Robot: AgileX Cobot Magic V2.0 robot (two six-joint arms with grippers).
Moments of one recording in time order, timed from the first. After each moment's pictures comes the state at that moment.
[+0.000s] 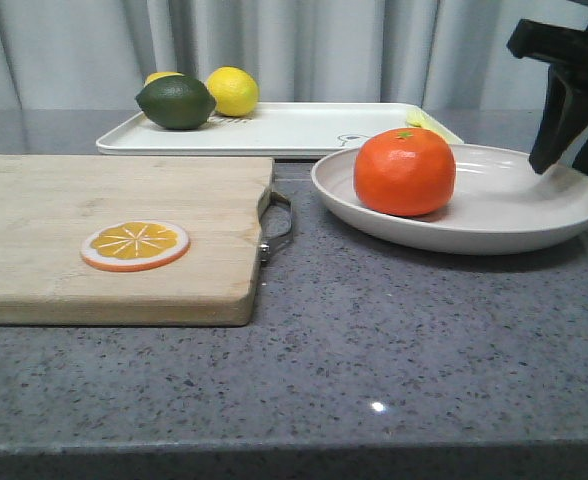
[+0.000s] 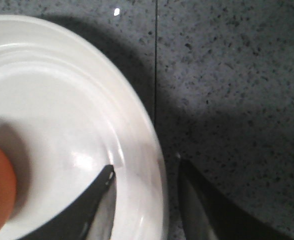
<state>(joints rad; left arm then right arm) -0.65 0.44 -0.44 -0.16 0.51 -0.10 0.05 1.62 -1.21 0.34 0.87 -0.03</state>
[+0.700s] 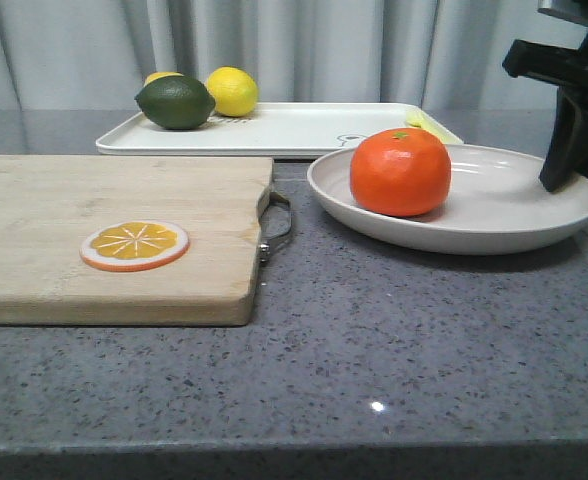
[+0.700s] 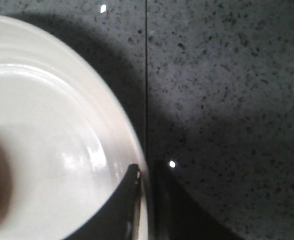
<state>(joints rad) -0.65 0.44 -0.44 -0.16 0.51 -0.10 0.05 1.65 -1.22 0.34 0.86 -0.03</state>
